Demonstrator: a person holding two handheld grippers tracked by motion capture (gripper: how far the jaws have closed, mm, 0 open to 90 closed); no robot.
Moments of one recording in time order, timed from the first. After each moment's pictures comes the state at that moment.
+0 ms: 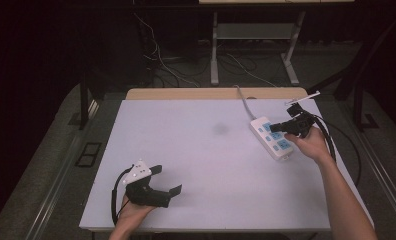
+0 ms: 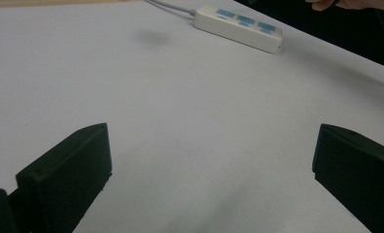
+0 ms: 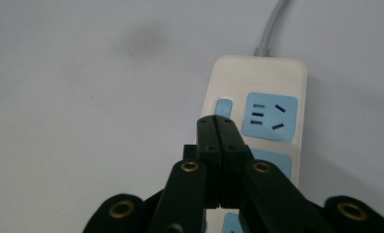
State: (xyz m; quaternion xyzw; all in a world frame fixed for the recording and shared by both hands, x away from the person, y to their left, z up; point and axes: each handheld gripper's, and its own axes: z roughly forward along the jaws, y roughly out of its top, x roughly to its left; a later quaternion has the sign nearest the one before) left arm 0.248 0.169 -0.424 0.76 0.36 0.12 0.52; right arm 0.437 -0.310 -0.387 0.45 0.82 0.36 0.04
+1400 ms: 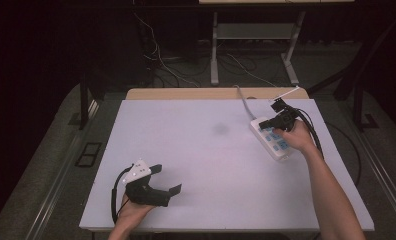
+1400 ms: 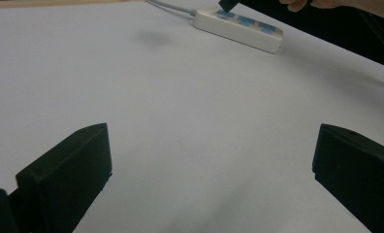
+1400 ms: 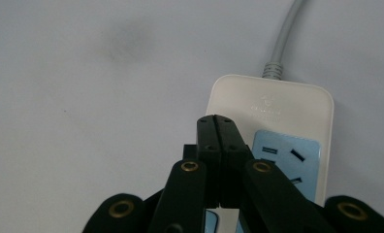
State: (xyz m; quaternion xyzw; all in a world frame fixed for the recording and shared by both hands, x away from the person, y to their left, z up) left arm 0.250 0.170 -0.424 0.76 0.36 0.12 0.52; right arm 0.474 -0.278 -0.404 0.44 0.84 0.31 0.03
